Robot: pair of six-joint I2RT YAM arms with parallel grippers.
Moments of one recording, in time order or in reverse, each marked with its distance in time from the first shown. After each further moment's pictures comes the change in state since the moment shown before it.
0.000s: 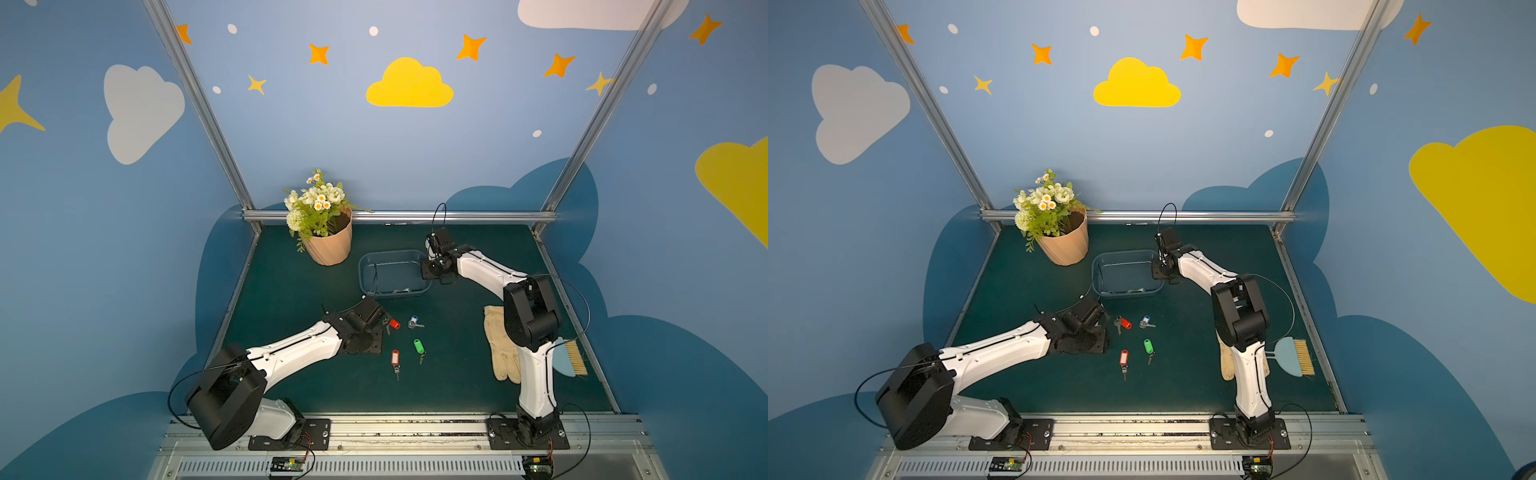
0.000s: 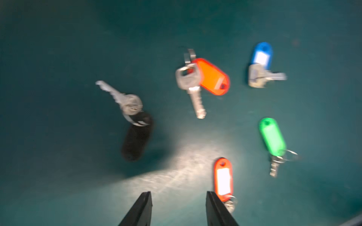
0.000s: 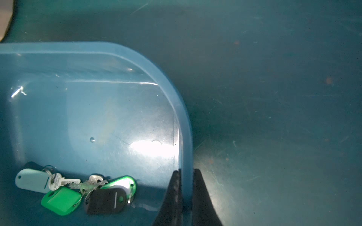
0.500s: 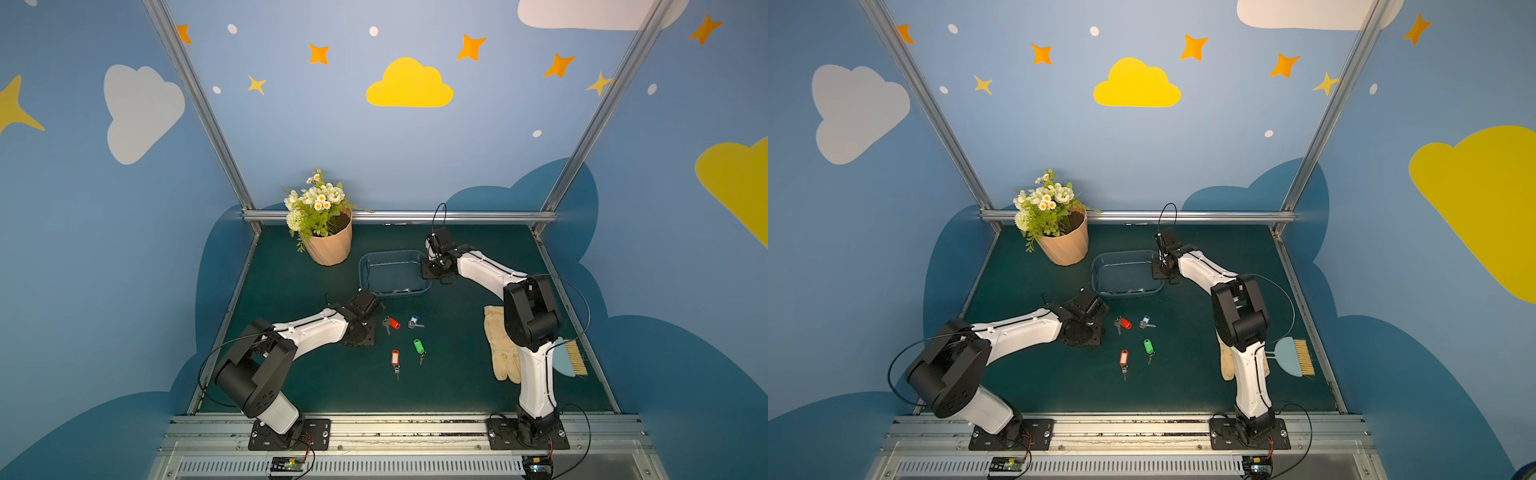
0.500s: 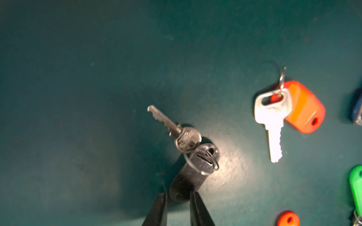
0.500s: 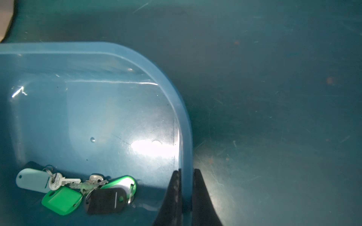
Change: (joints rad) left arm 0.118 0.183 0.048 0.053 0.005 0.071; right arm -0.008 0.000 -0.002 0.001 0.000 0.000
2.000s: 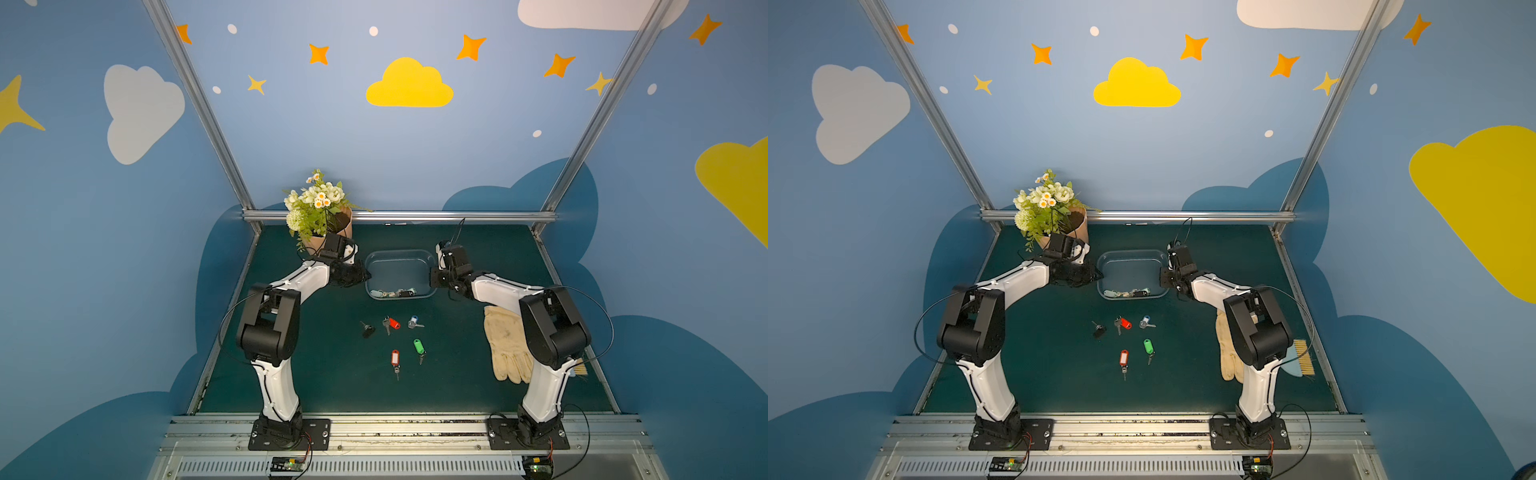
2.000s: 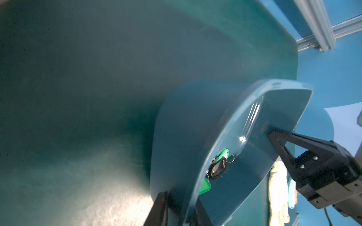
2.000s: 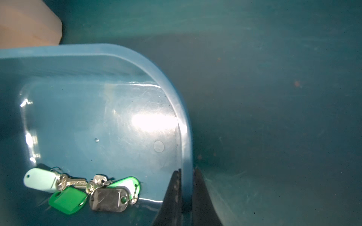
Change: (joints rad) left arm 0.383 0.301 0.487 0.144 0.481 0.116; right arm -0.008 -0.214 -0.462 0.547 0.006 0.007
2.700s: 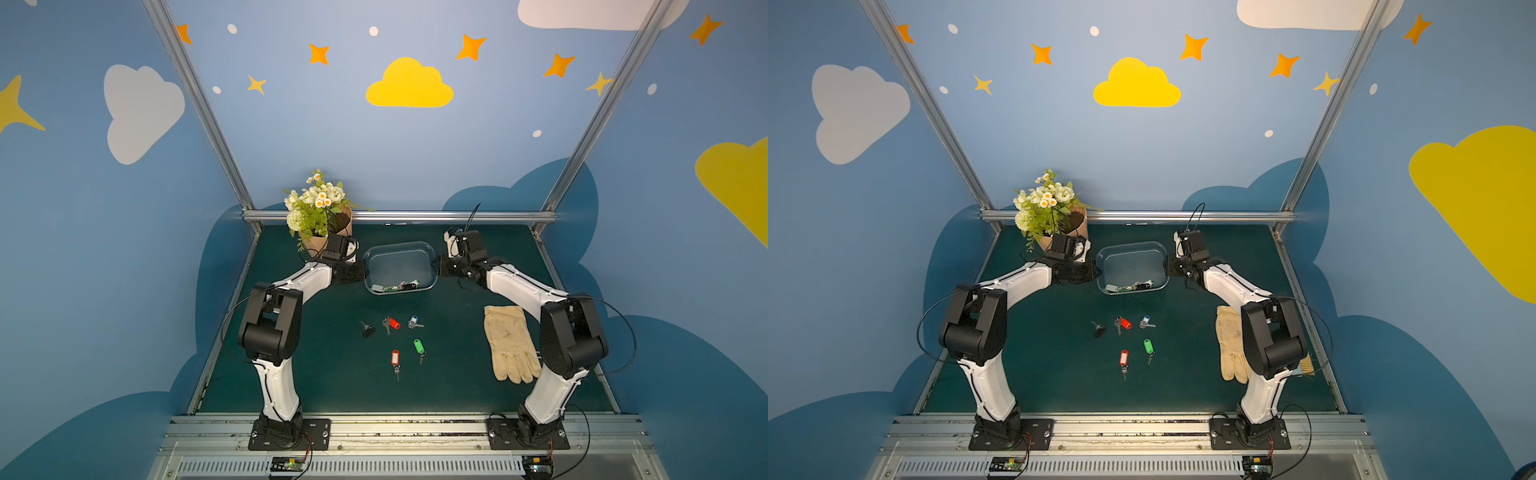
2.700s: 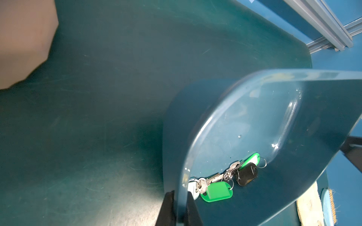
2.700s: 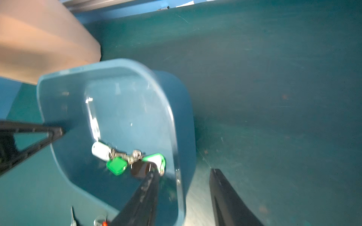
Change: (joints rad) left arm -0.011 0.008 -0.030 0.111 -0.098 0.051; right arm -0.071 -0.134 0.113 -0.279 -0.150 -0.015
